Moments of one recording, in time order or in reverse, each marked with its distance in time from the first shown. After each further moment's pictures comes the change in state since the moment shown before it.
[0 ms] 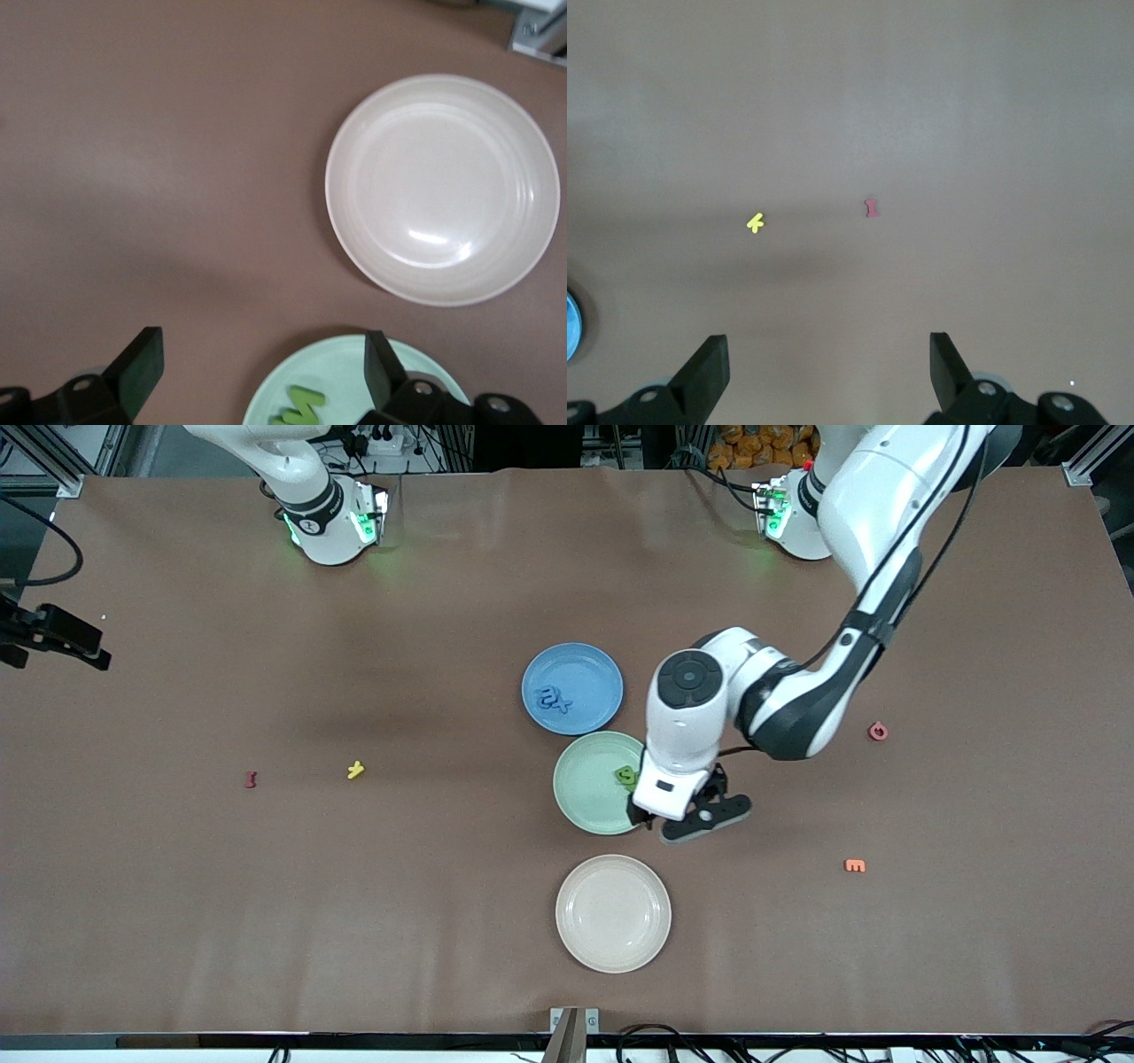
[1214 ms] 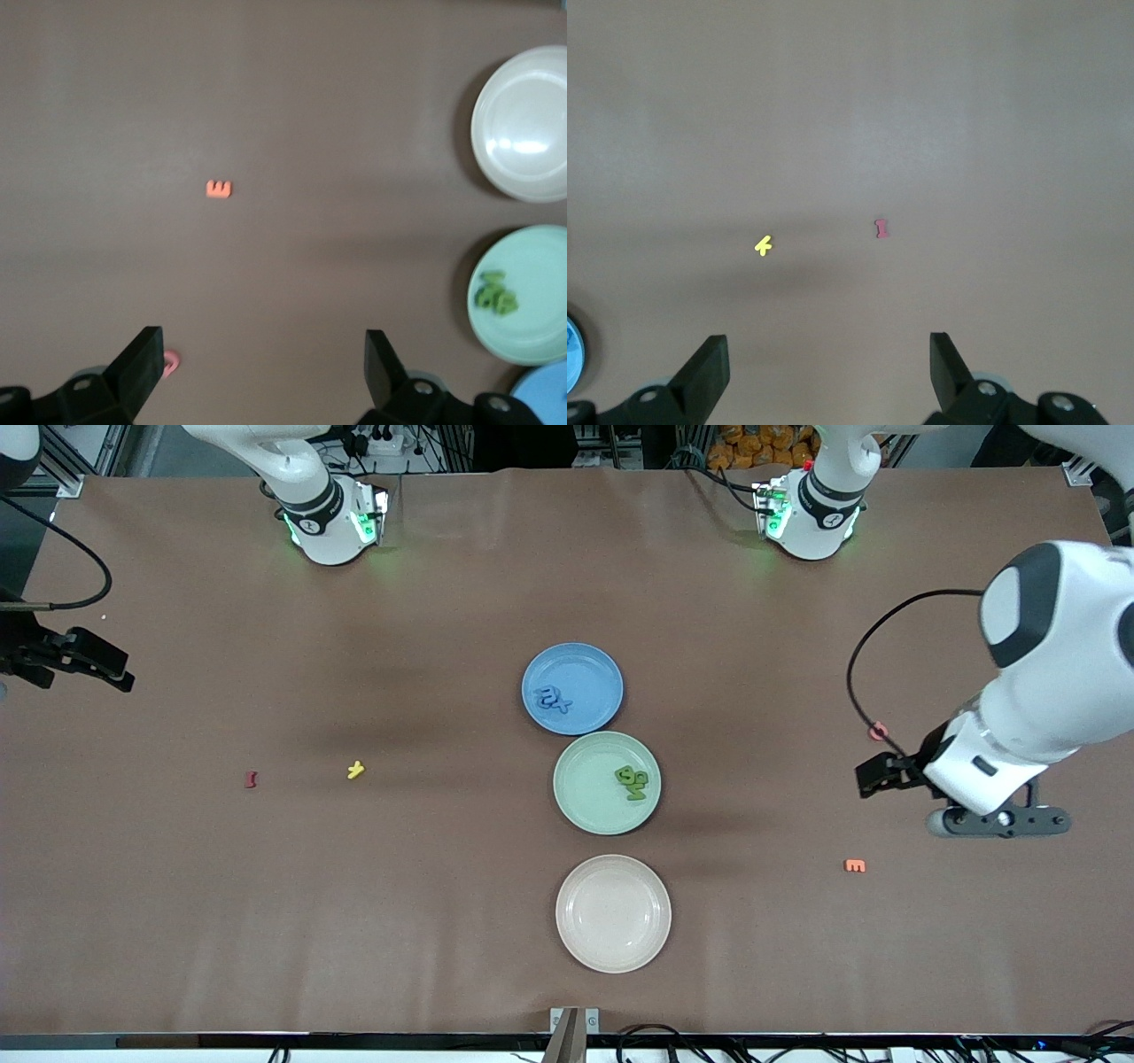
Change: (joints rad) left arm 0.130 -0.368 0.379 -0.007 -0.573 -0.325 1.035; right arm 0.032 0.002 -0.004 -0.051 0.000 0.093 0.047
